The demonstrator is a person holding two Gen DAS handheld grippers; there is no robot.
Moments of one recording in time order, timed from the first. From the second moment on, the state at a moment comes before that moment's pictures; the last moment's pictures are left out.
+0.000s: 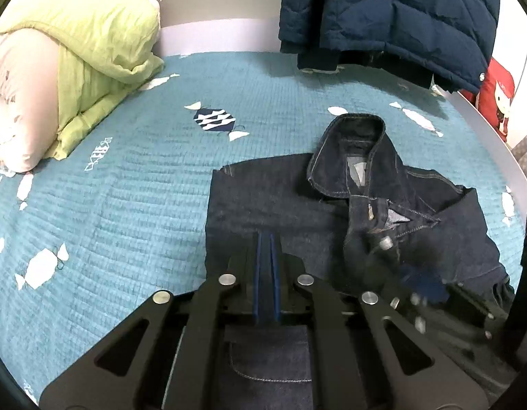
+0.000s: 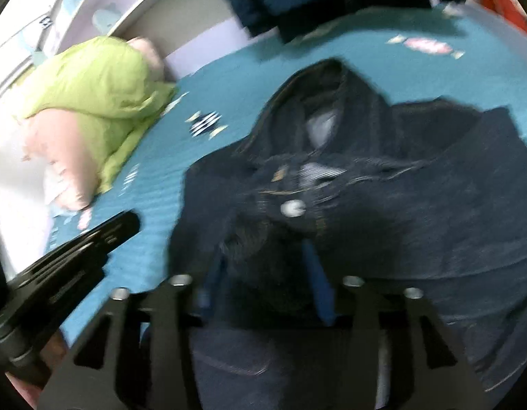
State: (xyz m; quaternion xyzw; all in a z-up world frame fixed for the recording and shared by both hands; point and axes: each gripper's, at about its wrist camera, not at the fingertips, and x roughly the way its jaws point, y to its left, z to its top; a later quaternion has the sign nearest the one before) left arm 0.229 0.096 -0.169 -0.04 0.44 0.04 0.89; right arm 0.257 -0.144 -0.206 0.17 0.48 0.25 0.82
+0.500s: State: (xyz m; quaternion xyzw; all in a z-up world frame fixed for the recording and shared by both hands) left arm 0.241 0.028 -0.172 -0.09 0.46 -0.08 0.88; right arm 0.263 -0.230 -0.176 0.08 0.44 0.13 0.88
